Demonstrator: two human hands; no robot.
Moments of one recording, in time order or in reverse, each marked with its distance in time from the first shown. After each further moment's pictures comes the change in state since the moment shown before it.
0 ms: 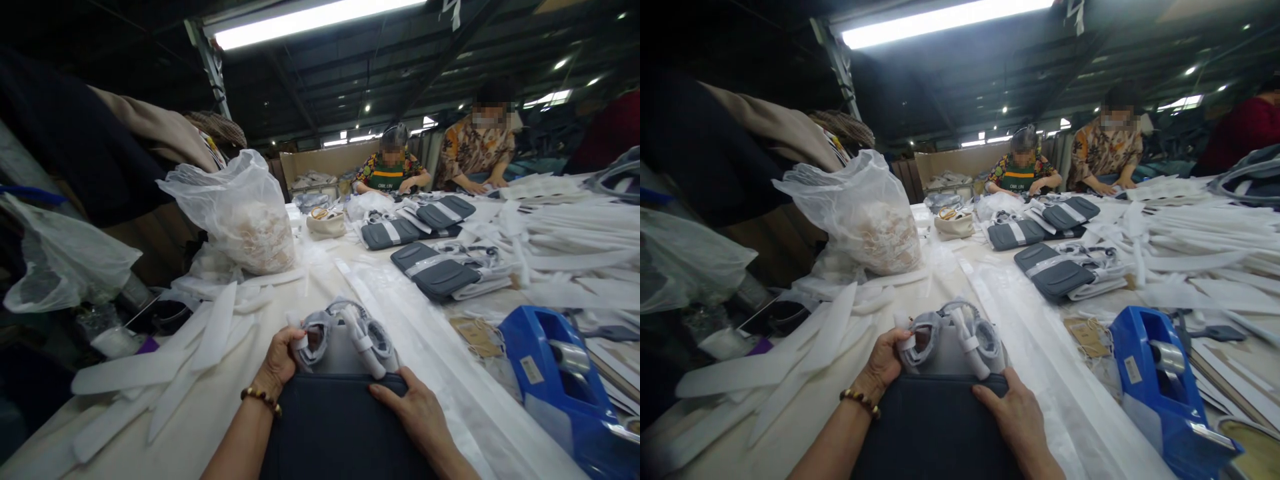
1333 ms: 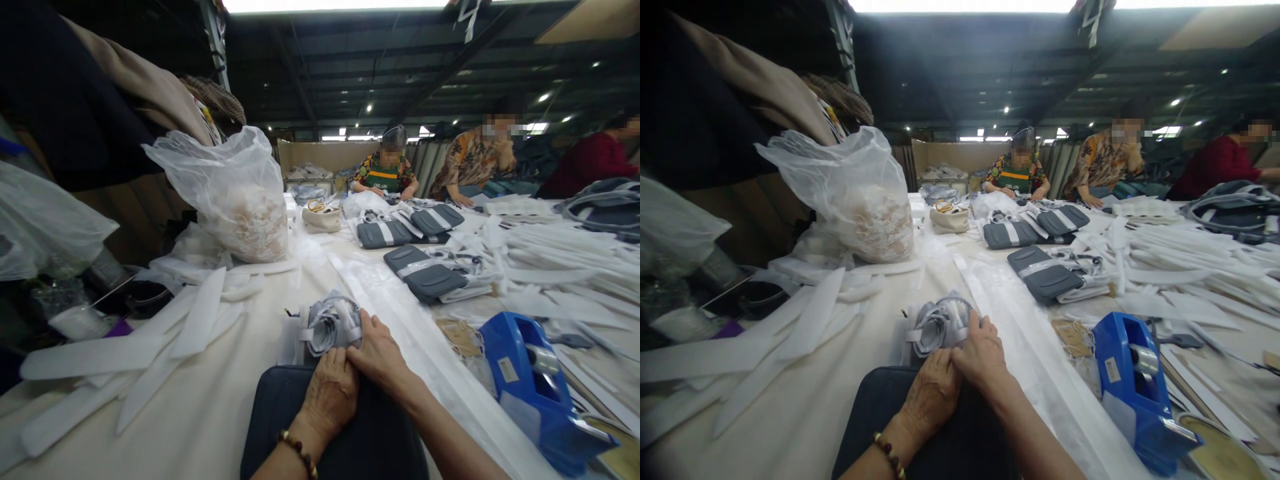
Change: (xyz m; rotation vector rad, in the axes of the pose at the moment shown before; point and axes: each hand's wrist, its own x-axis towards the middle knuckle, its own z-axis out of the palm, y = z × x) left_hand -0.036 -0.085 0.058 1.555 -0.006 1.067; right_hand 0.032 -0.085 -0.001 -0.463 0.049 -0.262
